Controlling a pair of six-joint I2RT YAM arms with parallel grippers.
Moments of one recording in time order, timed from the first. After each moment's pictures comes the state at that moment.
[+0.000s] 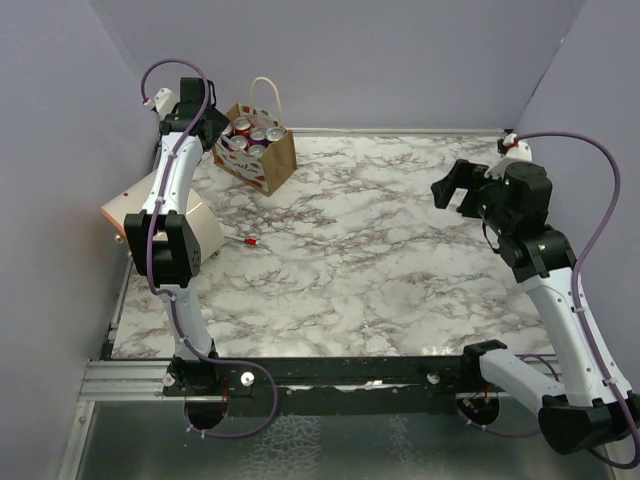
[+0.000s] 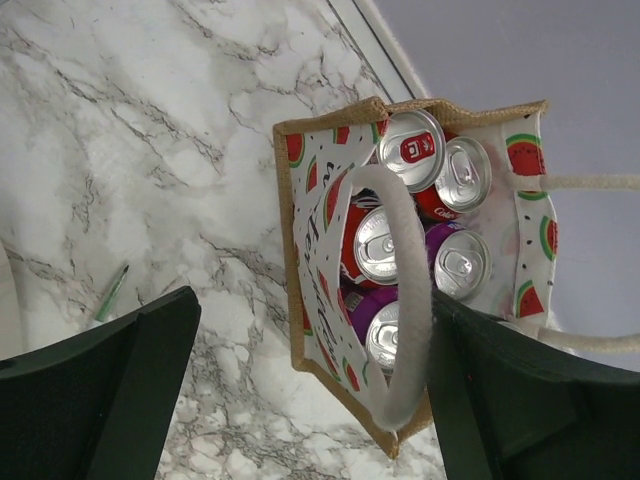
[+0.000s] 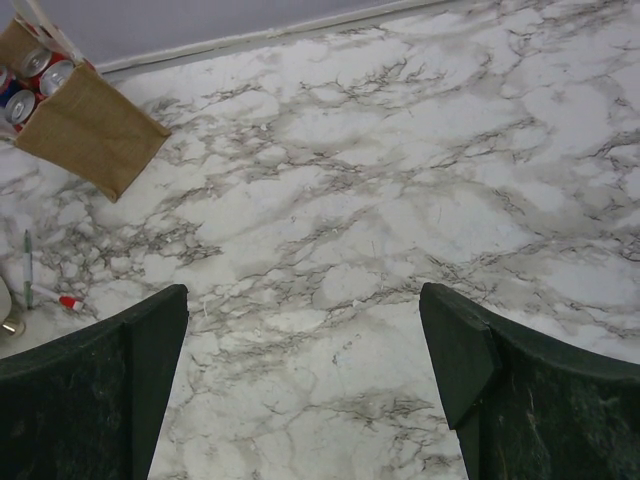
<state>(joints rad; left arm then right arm) -0.01 1.98 2.00 -0.77 -0.36 -0.93 0.19 0.97 1.14 -0.51 0.04 0.31</state>
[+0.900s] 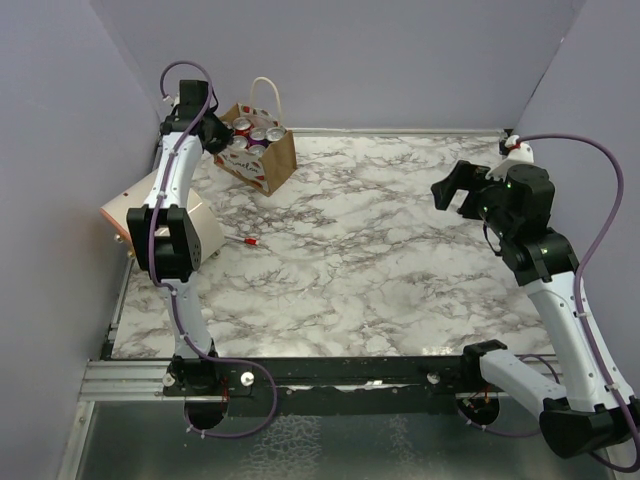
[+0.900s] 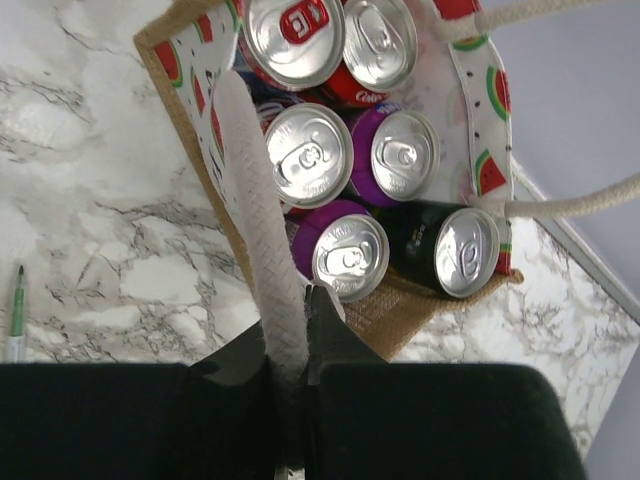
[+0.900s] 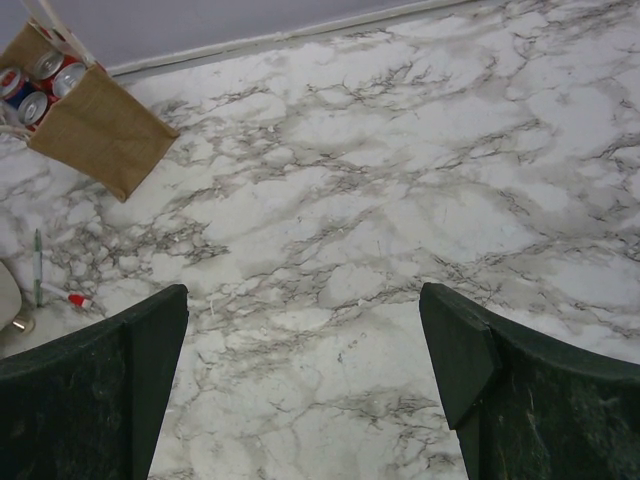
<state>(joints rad) 0.01 2.08 2.06 -0.74 0.00 -0.77 0.20 0.95 1.14 -0.51 0.04 0.32</state>
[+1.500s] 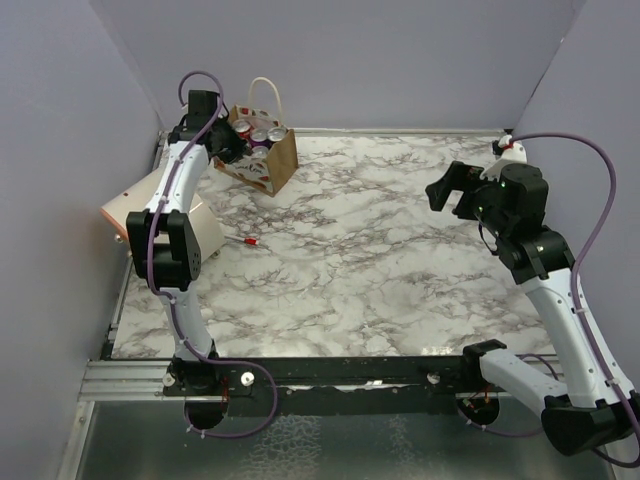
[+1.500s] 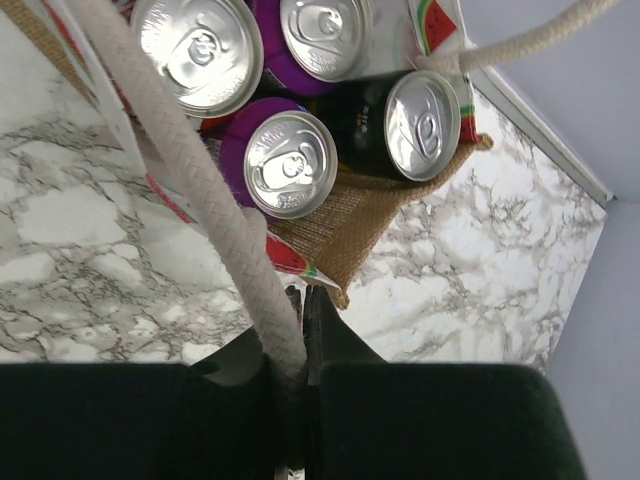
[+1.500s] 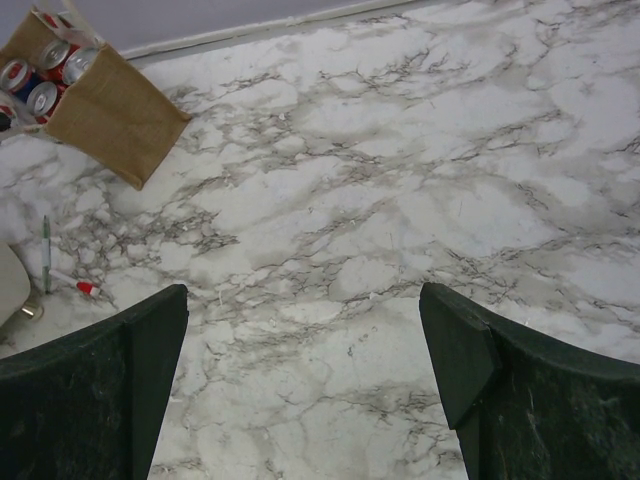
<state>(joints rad) -0.03 1.98 1.87 -0.65 0.22 -0.75 0.23 0.96 1.13 -0.51 0.04 0.33</state>
